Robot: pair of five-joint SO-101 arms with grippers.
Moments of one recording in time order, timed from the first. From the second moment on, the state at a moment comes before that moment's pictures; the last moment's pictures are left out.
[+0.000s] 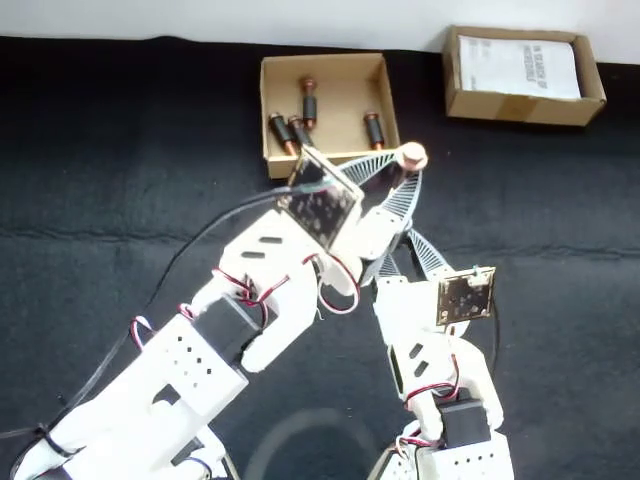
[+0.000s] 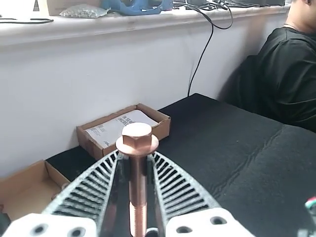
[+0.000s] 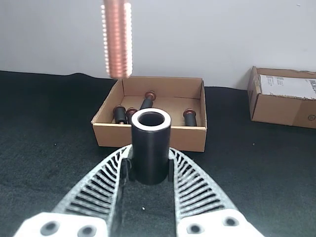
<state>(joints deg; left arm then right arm) 39.3 -44.2 42.6 8.0 3.5 -18.0 -103.8 95.0 24.7 -2.1</state>
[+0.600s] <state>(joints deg) 40.6 -44.4 44.5 5.9 2.6 -18.0 -103.8 95.0 24.7 -2.1</state>
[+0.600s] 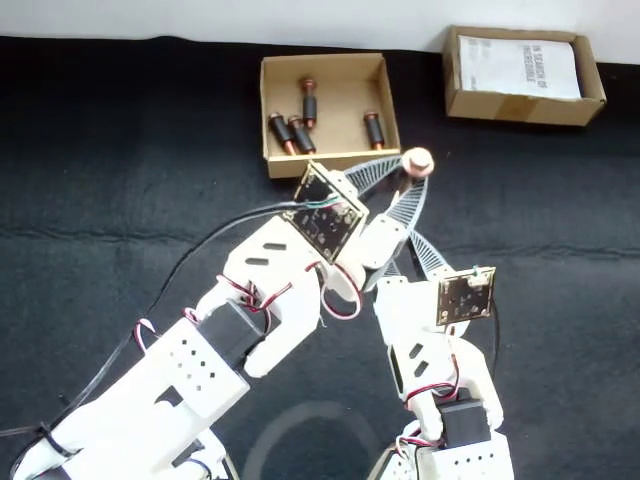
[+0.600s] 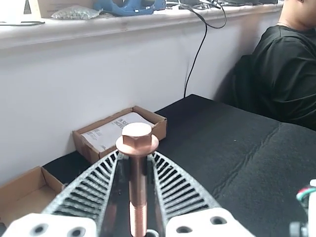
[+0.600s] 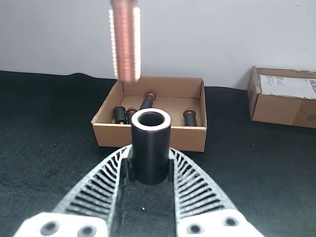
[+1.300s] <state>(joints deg) 38.2 -37.4 43.4 5.5 12.5 -17.9 -103.7 95.0 24.8 -2.1</state>
